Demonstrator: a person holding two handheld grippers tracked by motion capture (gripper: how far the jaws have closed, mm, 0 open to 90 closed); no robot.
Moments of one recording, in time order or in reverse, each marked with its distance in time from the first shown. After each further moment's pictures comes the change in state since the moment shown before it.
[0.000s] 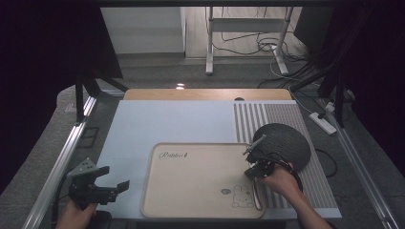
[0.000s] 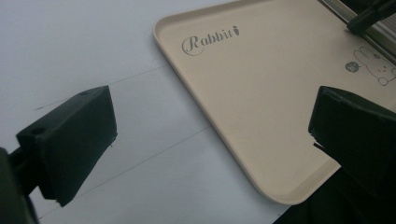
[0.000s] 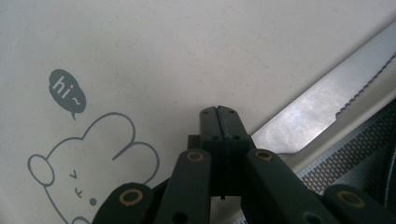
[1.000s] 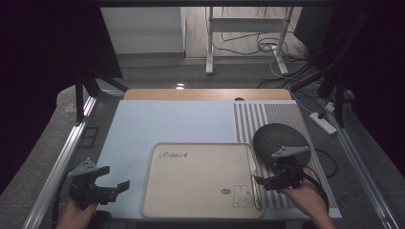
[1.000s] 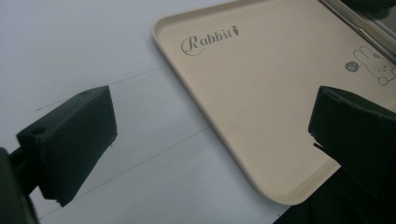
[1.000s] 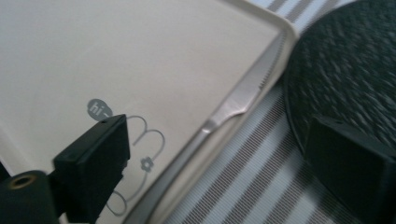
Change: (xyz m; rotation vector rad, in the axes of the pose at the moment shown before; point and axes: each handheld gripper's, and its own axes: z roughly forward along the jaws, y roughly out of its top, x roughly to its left) left arm 0.000 0.000 0.000 -0.001 0.000 0.002; right arm 0.014 -0.066 -0.063 -0.373 -0.118 0.156
